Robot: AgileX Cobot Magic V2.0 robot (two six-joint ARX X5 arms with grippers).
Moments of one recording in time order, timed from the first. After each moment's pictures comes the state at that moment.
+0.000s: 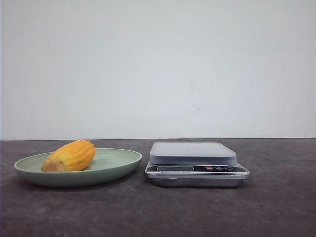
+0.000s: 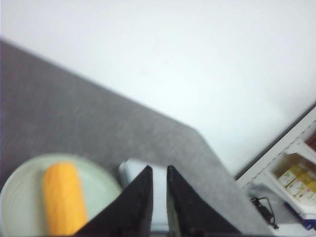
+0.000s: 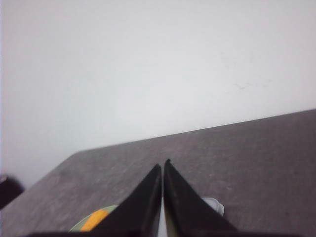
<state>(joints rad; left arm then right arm) -0.09 0.20 0.48 -0.24 0.42 -0.63 0.12 0.22 0.52 -0.23 -0.34 0.40</state>
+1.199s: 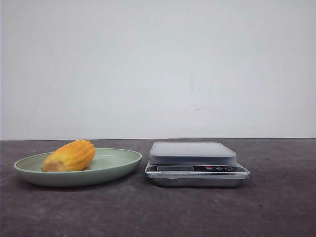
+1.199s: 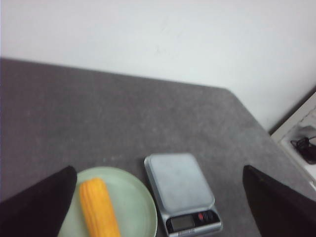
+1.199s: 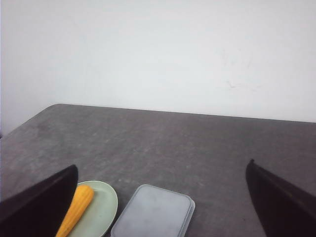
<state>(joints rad) -0.09 0.72 1.16 -0.74 0.41 -0.28 0.12 0.61 1.11 -0.64 -0.35 0.15</state>
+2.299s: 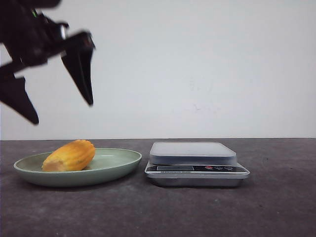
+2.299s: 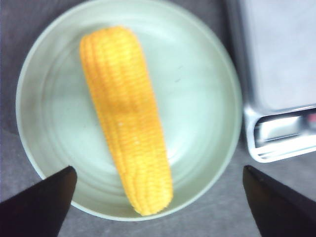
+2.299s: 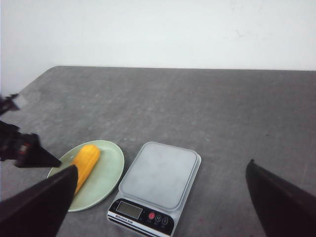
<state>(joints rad) -0.37 1.49 1.16 -0.79 0.19 -0.28 0.12 0.64 1.11 -0.80 -0.37 0.15</state>
